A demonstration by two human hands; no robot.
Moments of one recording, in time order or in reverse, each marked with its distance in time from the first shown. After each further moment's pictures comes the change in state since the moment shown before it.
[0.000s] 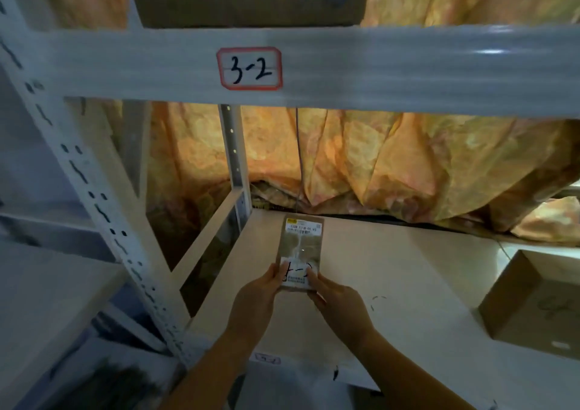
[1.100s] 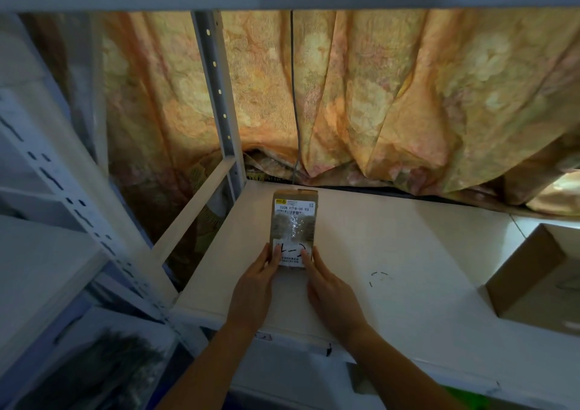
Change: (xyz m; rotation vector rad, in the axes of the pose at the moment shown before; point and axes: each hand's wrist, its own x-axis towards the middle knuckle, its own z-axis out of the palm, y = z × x) left_hand -0.017 -0.008 0.055 -0.090 0.070 -0.114; right_hand -0.031 0.005 0.036 0.204 -0.124 0.127
